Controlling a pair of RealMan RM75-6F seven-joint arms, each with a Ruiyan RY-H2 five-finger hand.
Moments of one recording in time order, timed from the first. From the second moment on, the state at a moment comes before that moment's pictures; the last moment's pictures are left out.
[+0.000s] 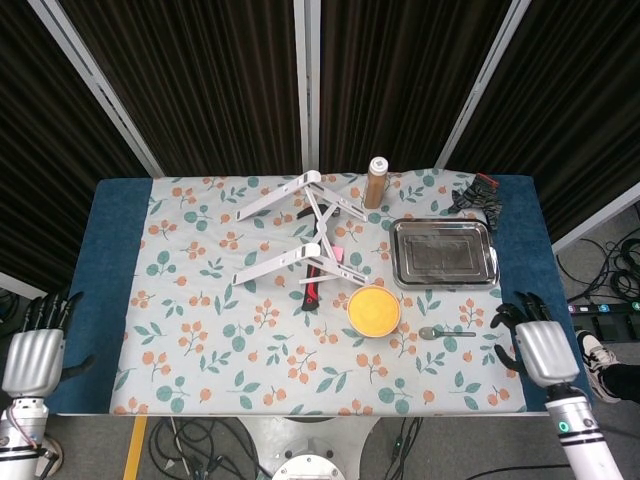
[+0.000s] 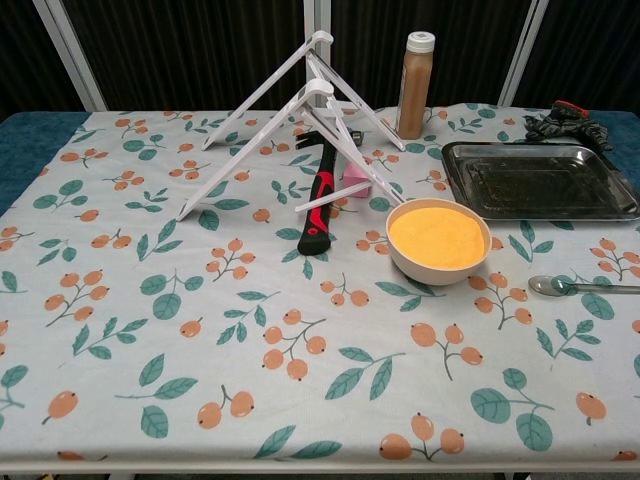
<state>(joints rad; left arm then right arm) -0.07 -1.25 -0.05 -1.59 1.42 1.48 0.18 0.19 -1.21 0.07 -1.59 -1.49 1.25 -0.12</state>
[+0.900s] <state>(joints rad) -0.08 -1.27 -0.05 -1.56 1.39 1.43 0.13 0.35 -1.55 0.07 -1.24 -1.31 1.03 -0.28</state>
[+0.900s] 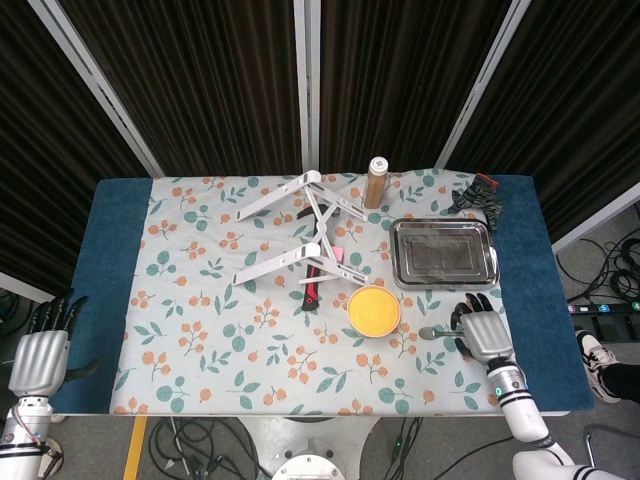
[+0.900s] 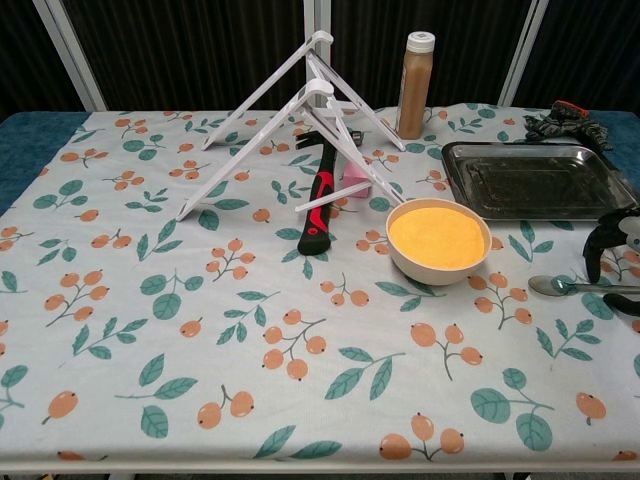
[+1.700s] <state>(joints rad) -0.07 -1.27 -0.04 -1.54 1.39 1.44 0.11 0.35 -1.54 0.06 -1.27 -1.32 1.08 -0.28</state>
